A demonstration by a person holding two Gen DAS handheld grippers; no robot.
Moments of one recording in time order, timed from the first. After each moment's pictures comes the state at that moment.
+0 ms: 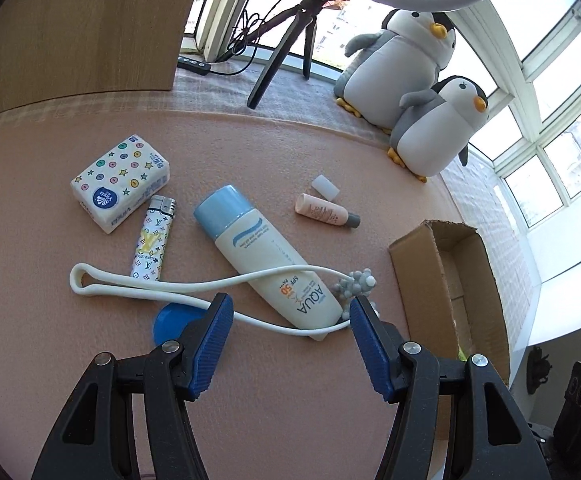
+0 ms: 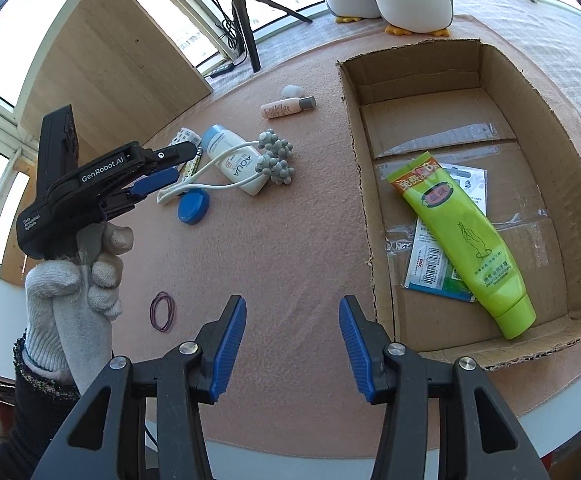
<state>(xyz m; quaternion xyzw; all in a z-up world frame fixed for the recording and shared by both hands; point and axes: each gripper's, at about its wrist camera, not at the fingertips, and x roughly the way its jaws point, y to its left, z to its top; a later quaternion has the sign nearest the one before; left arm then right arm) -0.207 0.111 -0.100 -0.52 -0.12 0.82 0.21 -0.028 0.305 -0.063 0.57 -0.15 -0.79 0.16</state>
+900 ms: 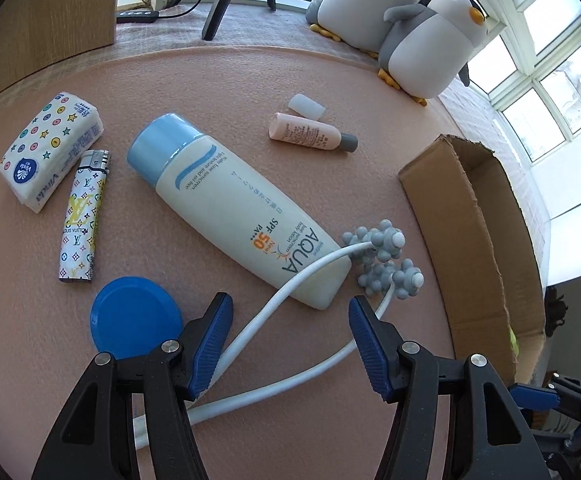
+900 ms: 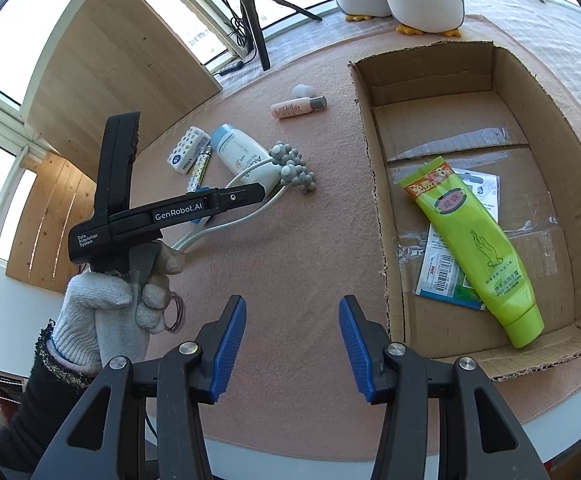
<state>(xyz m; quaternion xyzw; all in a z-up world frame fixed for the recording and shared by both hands) -0.199 0.155 -0.154 -0.58 -0.04 0.77 0.27 -0.040 0.297 -0.062 0.57 -0.16 -0.79 0.19</state>
